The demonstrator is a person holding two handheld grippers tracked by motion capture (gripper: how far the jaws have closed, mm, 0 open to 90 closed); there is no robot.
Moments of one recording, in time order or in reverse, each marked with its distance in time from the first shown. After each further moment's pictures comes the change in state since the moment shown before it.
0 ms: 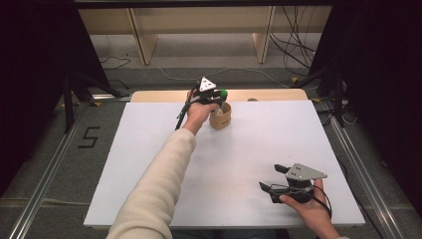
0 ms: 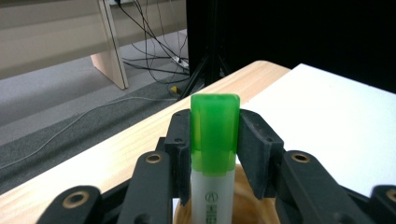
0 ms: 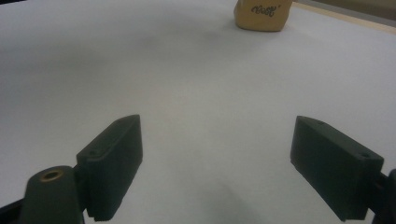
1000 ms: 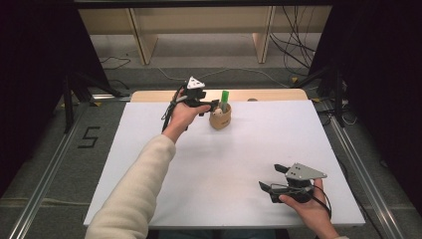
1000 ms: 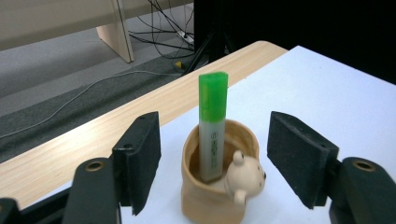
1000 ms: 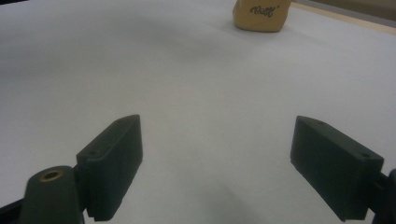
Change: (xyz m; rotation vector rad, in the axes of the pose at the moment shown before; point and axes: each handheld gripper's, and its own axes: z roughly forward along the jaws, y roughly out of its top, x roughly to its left) left arm -0.002 0.016 -0.066 0.113 0.031 -0.035; right arm 0.000 0.001 0.000 0.015 -0.012 -0.004
